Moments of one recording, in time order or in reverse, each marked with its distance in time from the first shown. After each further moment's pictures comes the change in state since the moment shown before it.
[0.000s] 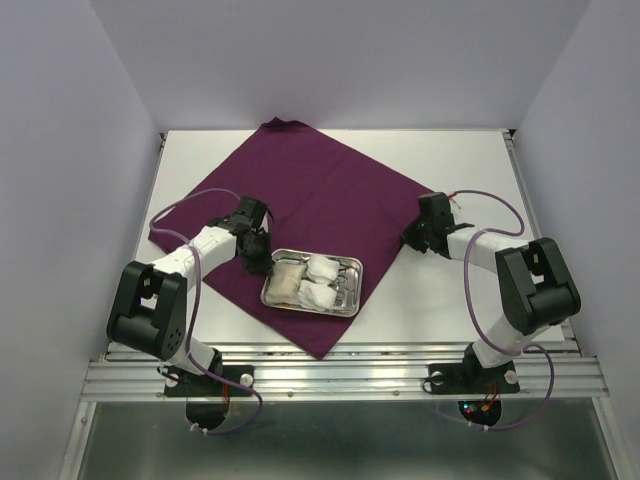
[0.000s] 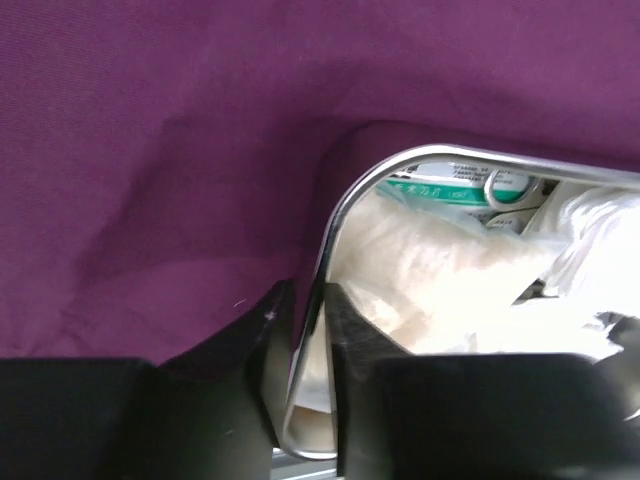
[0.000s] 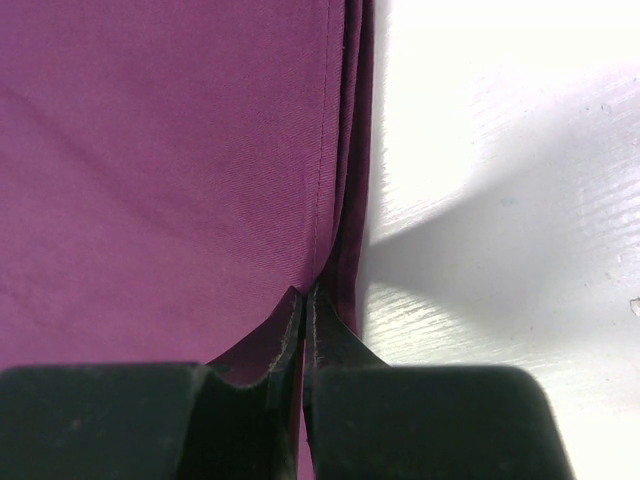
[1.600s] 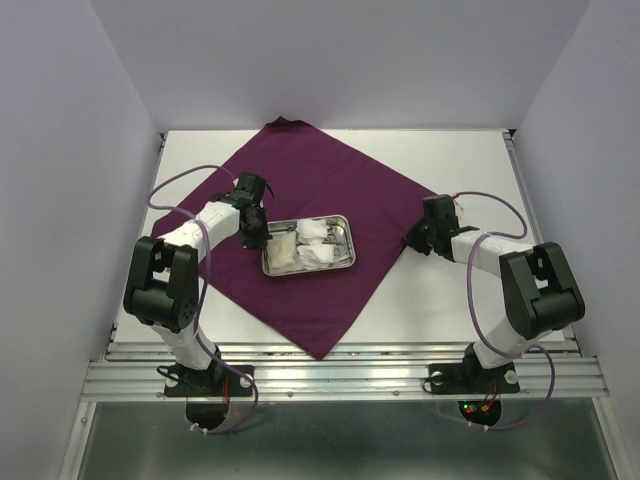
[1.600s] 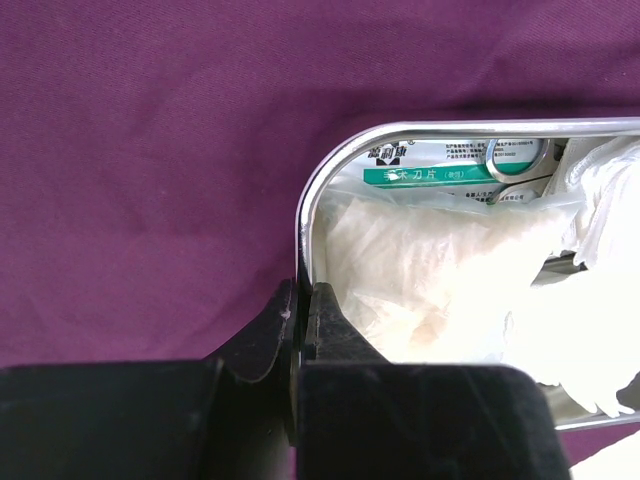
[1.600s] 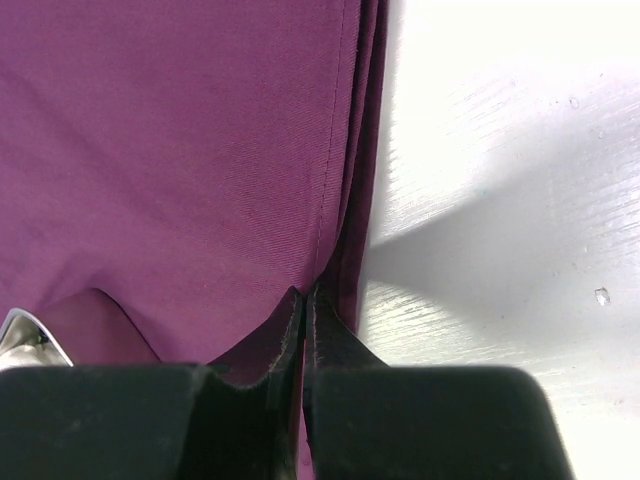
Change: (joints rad) left arm 0.061 0.186 0.231 -0.016 -0.132 -0.012; right arm -0.021 -0.035 -0.039 0.006 -0.031 -0.031
